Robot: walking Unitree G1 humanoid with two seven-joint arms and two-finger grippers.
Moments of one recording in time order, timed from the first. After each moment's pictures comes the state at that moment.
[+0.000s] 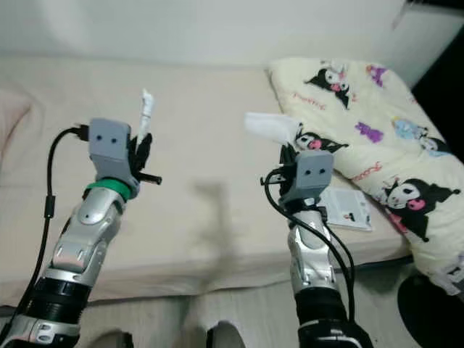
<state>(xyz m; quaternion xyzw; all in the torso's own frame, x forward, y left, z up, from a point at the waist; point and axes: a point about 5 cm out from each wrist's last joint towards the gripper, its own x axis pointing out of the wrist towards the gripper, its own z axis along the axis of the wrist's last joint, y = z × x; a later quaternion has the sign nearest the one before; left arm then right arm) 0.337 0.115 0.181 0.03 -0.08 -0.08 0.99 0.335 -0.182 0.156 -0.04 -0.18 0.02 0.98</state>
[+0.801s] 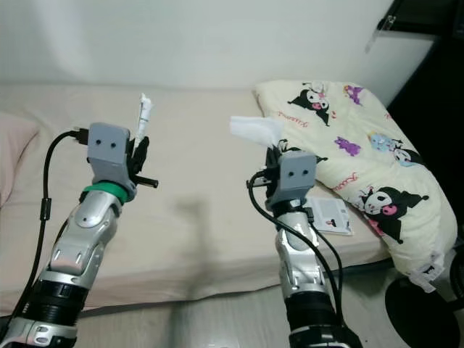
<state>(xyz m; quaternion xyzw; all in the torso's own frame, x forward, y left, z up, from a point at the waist) 0.335 0.118 0.175 0.04 -0.08 -0.08 0.99 0.331 -0.162 0.155 -0.04 -0.18 0.04 0.98</state>
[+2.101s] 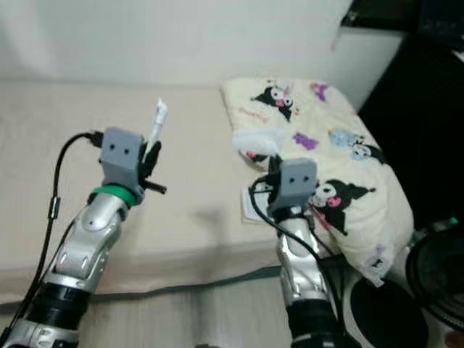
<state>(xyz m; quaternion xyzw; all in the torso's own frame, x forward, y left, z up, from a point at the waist) 0.335 0.114 0.173 0.07 -0.08 -0.09 0.99 0.327 -0.160 0.144 -0.04 -0.16 0.04 0.99</state>
